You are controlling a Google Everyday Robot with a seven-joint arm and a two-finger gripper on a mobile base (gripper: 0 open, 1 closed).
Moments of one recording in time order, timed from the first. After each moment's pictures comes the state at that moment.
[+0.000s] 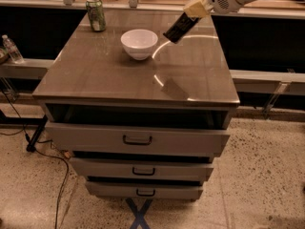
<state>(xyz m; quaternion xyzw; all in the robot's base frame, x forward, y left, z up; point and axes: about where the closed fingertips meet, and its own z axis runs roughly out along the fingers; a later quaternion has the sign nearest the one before) 0.718 -0.114 1.009 -0.48 0.73 0.07 0.48</state>
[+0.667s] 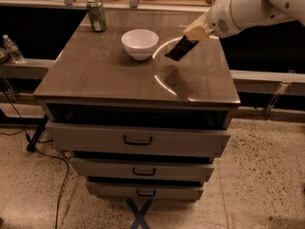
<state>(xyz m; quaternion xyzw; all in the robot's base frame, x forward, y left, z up) 0.695 -0.116 0.954 -0.47 0.75 0.12 0.45</state>
